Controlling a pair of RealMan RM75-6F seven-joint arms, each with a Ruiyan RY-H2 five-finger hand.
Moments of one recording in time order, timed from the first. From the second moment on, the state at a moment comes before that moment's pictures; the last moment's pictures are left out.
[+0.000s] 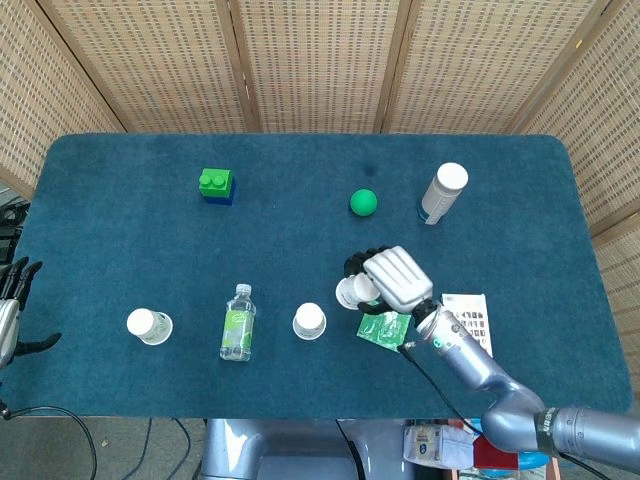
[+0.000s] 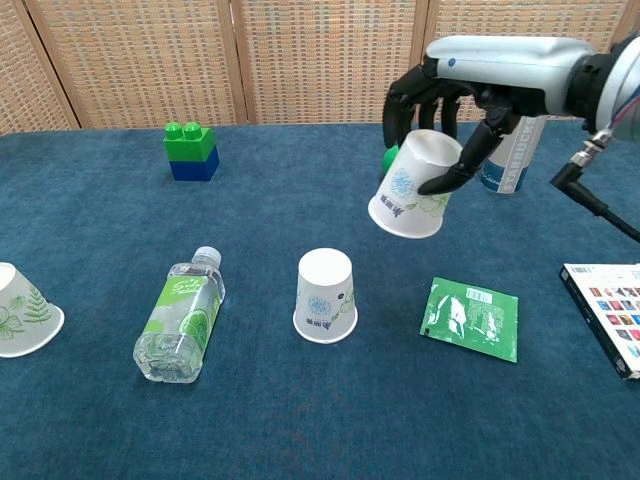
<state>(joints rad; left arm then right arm) -0.16 -1.09 -0.09 -1.60 1.29 1.32 0.07 0.77 -1.30 0.26 -1.80 -1.20 0.92 -0.27</state>
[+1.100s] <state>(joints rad) -0.16 -1.08 -0.08 -1.60 1.29 1.31 0.04 1.00 -1.47 0.23 -1.84 -0.87 0.96 -0.62</state>
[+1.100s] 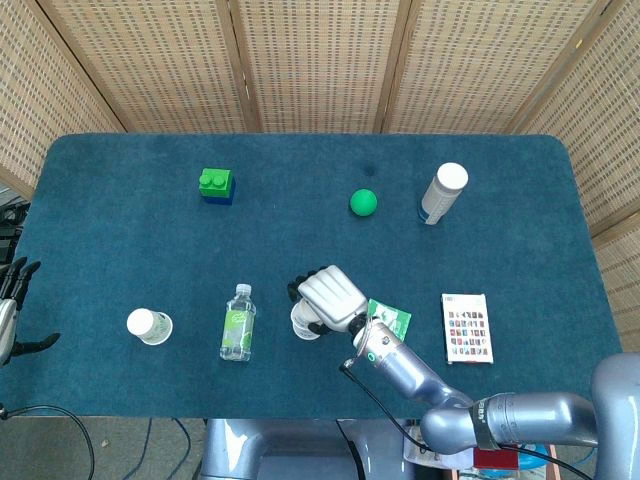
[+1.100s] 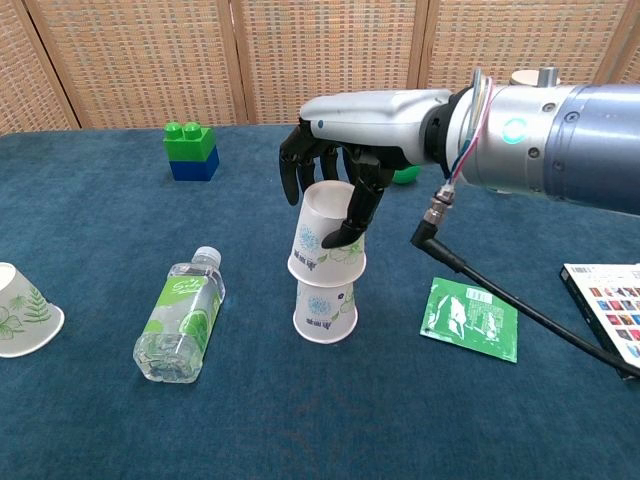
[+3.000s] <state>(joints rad) -0.30 -1.15 0.00 -1.53 1.47 1.09 -0.05 0.40 -1.24 -0.14 -1.59 -1.51 1.57 -0.20</state>
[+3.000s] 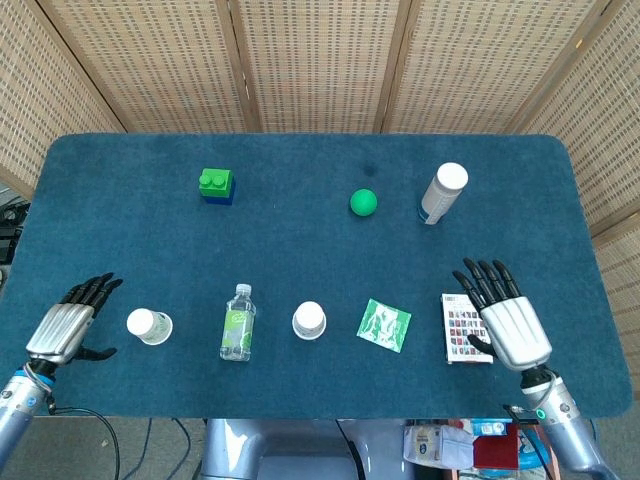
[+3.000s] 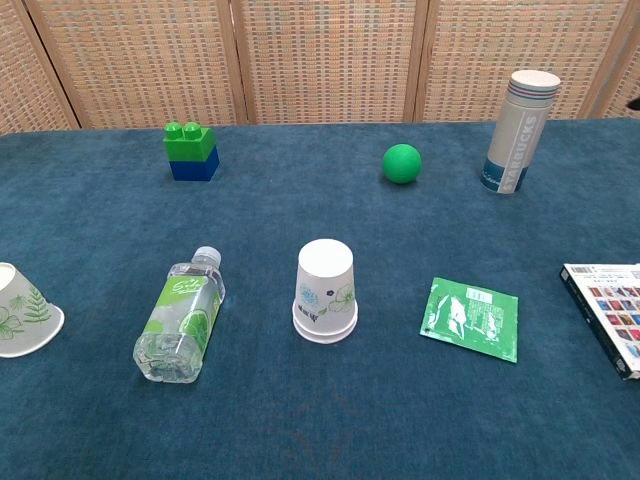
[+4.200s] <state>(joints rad) -0.35 -1.35 0.00 -1.38 1.47 1.12 0.03 0.25 -1.24 -0.02 -1.50 -1.59 1.59 -0.05</state>
